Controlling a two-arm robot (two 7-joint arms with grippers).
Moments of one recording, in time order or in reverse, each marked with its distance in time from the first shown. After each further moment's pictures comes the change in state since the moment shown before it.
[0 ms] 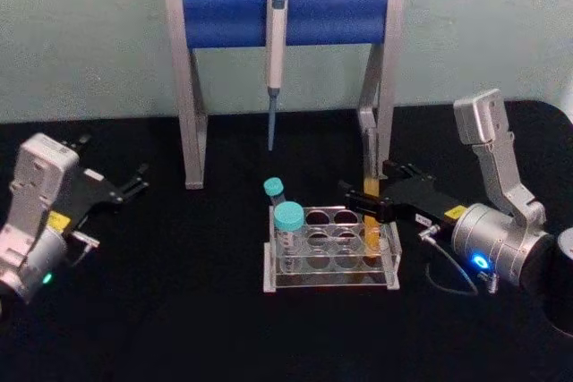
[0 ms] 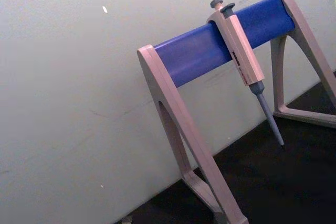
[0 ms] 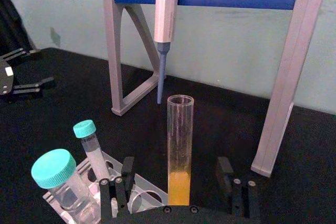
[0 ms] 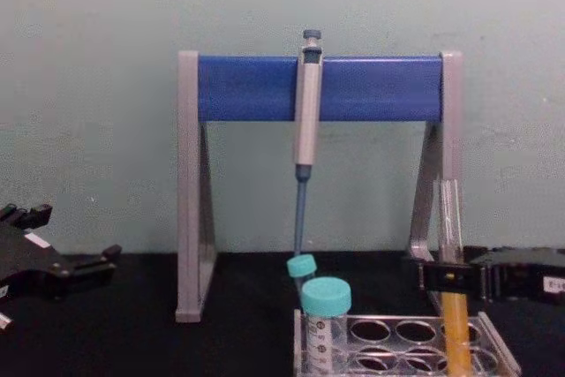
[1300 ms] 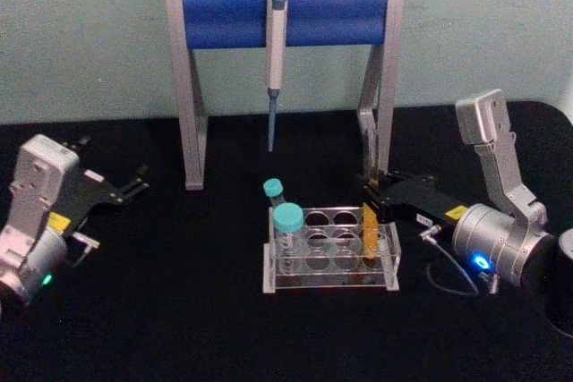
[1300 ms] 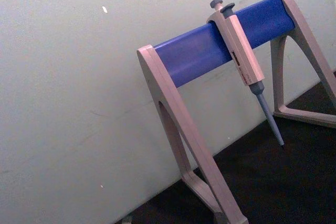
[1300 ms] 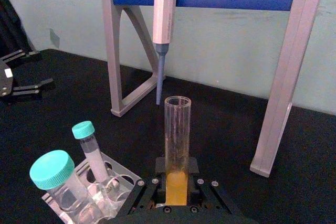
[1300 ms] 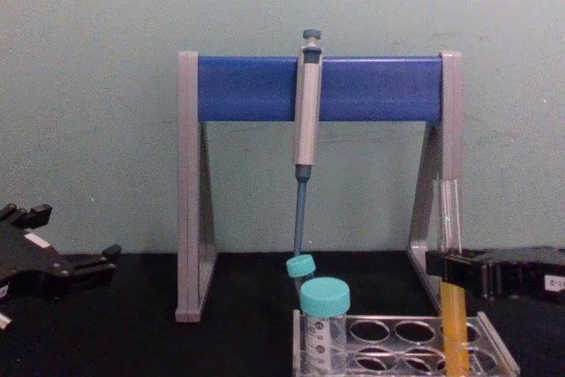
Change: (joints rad) left arm 0.000 0.000 0.000 0.000 0.000 0.000 0.000; right arm -0.001 0.000 0.003 -0.002 0.004 0.000 -0.003
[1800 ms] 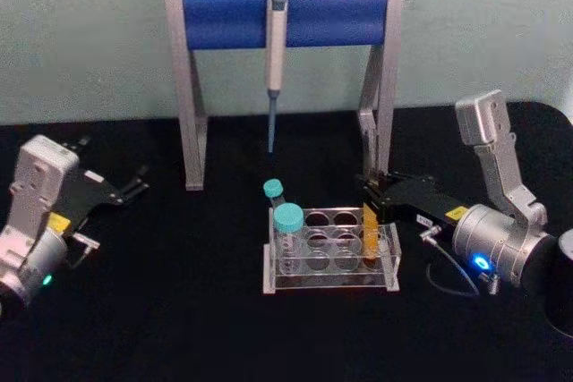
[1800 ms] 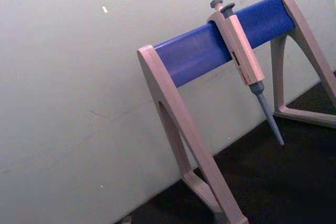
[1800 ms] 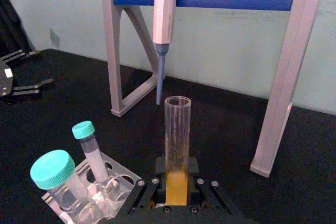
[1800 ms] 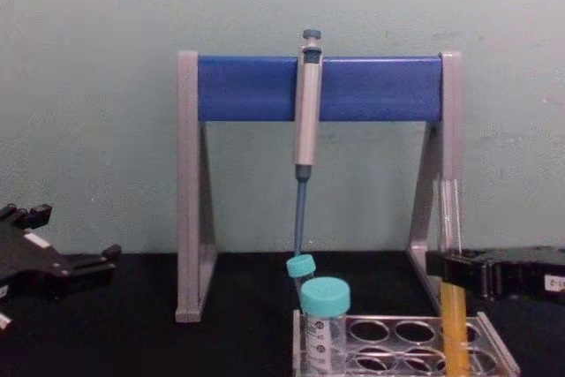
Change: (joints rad) left arm 0.000 0.000 0.000 0.000 0.000 0.000 0.000; right arm 0.000 0.000 0.000 0.000 0.000 0.000 0.000
